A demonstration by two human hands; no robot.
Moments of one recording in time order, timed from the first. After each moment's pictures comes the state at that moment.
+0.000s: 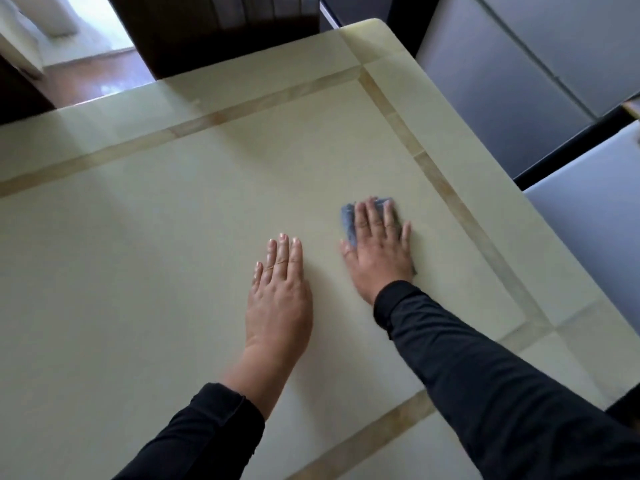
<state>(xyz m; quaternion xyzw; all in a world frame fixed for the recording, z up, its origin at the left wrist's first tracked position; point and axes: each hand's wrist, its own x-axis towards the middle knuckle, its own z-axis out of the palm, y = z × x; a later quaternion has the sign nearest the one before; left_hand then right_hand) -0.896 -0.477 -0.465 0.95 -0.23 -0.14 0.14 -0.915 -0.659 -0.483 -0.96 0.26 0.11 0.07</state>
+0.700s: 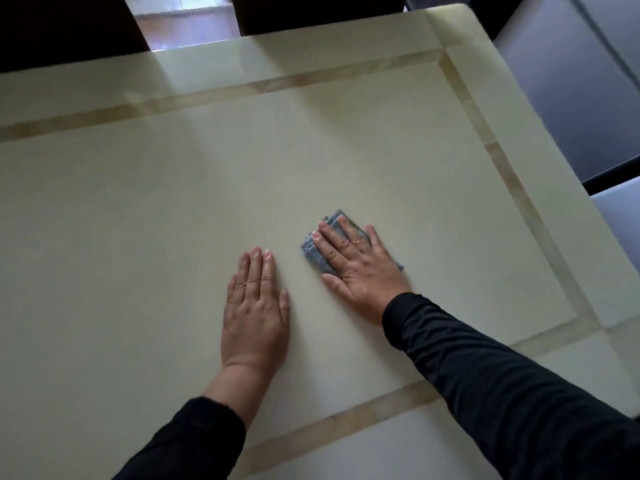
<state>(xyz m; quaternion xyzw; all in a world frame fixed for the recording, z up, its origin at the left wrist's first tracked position) -0.938 -0.334 -0.498 0.98 -0.14 -0.07 0.13 -0.935 -0.553 -0.487 -0.99 -0.09 0.14 0.04</state>
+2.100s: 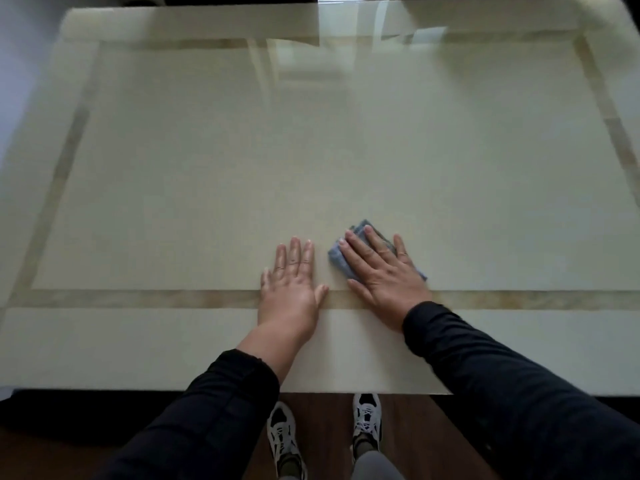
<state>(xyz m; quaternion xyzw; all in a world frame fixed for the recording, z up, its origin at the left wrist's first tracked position) -1.093 -0.226 -0.455 0.96 0.00 -0.24 0.13 -1.081 -0.427 -0.490 -0.97 -0.20 0.14 0.07</state>
